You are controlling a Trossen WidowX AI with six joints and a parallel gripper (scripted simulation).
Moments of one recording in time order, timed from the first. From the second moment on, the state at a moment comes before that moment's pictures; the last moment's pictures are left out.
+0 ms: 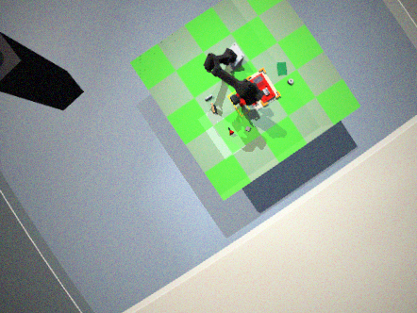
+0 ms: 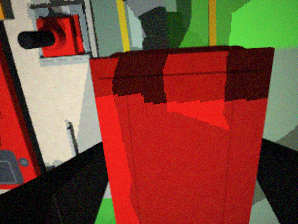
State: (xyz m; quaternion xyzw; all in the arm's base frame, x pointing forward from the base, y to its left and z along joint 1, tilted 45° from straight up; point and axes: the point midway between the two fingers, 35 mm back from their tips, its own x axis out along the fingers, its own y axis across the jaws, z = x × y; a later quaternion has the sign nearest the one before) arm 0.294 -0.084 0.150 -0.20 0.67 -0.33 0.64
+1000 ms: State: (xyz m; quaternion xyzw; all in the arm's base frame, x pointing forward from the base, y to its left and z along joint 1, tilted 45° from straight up) arm 0.292 -0.102 0.132 -0.20 0.67 -0.33 0.64
